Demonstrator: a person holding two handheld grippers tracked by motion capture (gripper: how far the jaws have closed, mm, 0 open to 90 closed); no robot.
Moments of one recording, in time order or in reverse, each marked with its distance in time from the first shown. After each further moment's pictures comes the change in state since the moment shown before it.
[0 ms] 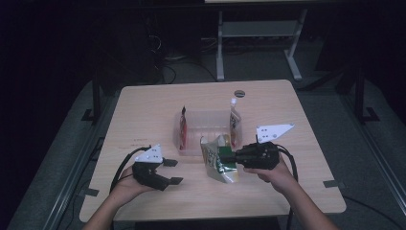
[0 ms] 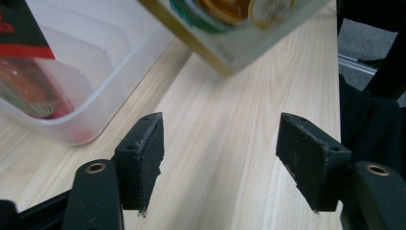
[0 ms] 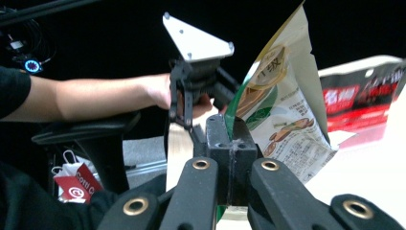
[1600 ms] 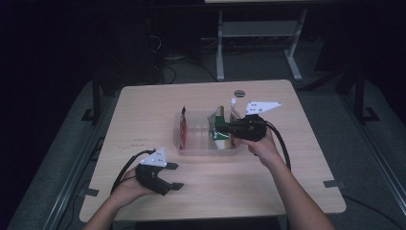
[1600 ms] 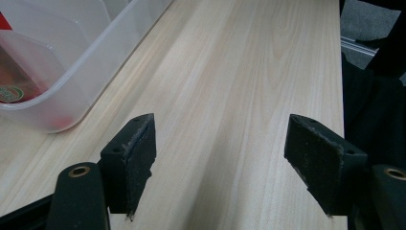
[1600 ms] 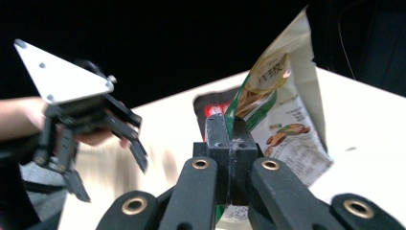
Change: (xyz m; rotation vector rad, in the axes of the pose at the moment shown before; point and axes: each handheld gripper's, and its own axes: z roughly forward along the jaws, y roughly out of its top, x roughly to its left) left arm -0.001 -0.005 0.011 0.063 -0.021 0.028; right arm -0.070 0.020 0.019 -0.004 -0.239 0.013
